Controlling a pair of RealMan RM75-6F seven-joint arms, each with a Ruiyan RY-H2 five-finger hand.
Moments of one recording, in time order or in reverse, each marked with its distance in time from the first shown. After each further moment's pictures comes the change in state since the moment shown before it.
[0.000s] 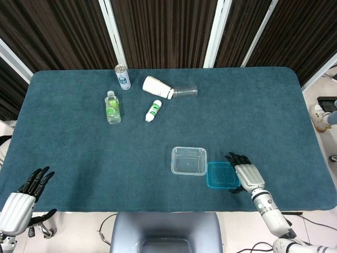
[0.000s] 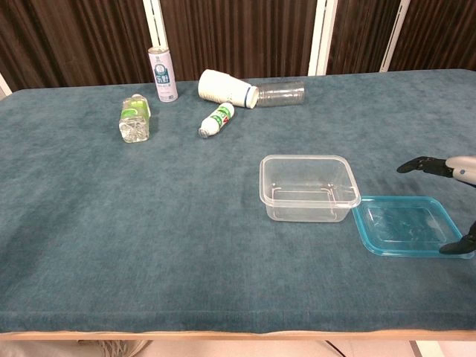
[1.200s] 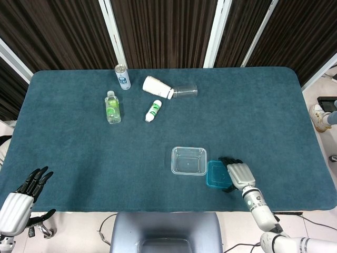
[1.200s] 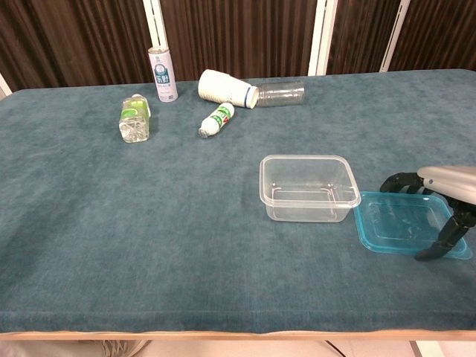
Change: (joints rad) left arm 0.002 0.006 0.001 0.005 0.007 0.008 -0.024; right arm 0.085 -0.104 -0.033 0.064 0.120 0.045 -0.101
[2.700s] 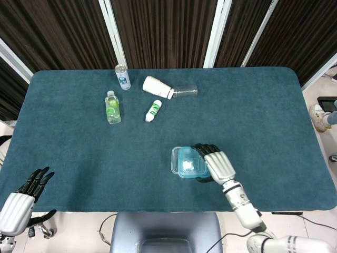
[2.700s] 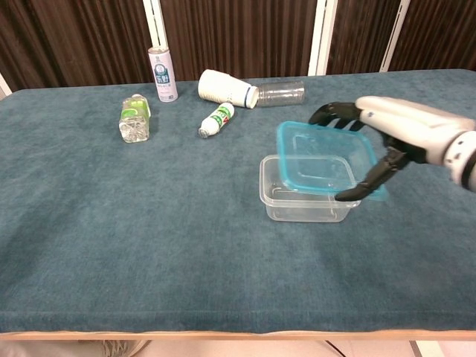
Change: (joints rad) left arm -0.003 0.005 0.004 -0.003 0.003 -0.008 -0.006; right arm 0.032 -0.090 0.106 -0.096 -0.254 0.130 0.057
